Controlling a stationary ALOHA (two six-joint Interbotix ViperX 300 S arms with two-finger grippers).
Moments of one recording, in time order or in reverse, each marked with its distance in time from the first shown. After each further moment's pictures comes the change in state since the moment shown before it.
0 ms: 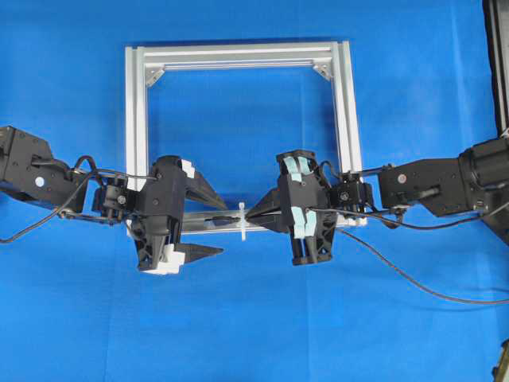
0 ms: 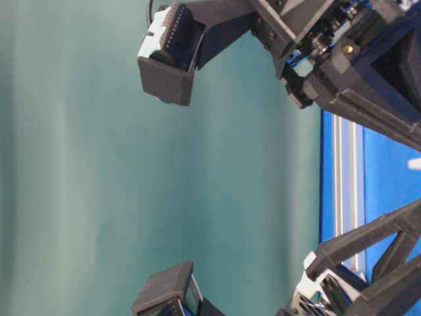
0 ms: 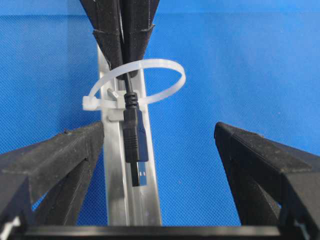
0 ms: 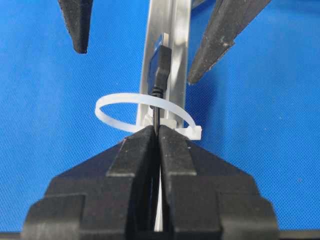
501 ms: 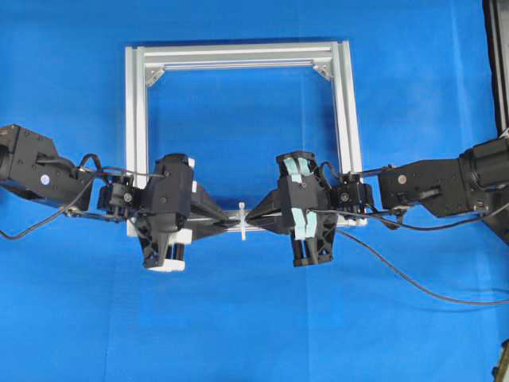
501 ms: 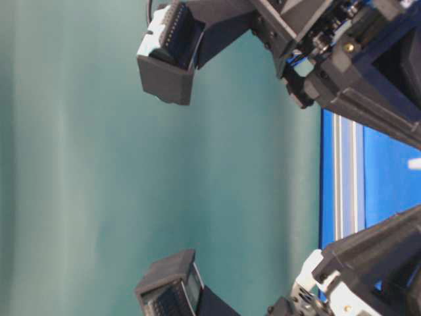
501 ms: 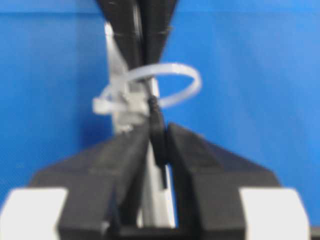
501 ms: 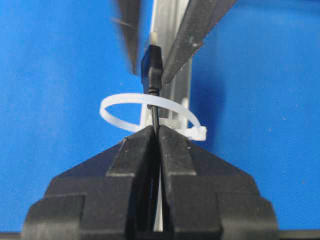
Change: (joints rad) left arm 0.017 0.009 -0.026 -0.002 0.040 -0.003; right arm 0.002 0.000 0.000 -0.002 0.002 0.000
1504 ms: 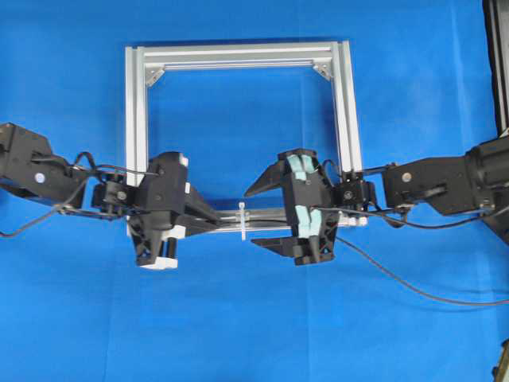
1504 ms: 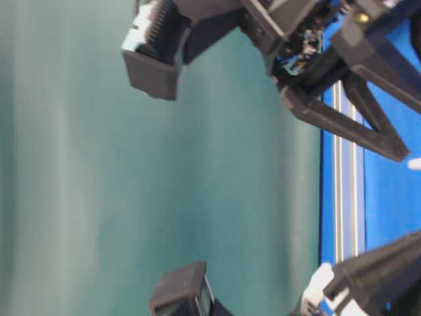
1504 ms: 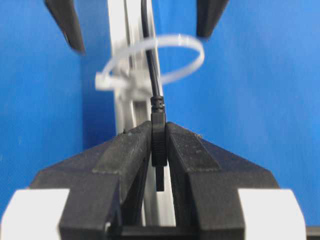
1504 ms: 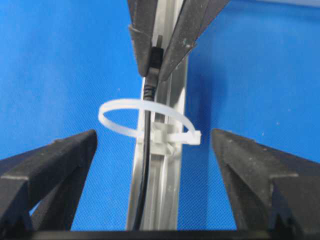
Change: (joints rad) left arm 0.000 -0.020 0.049 0.000 0.002 0.002; right arm 0.002 -0.035 0.012 0.000 0.002 -0.002
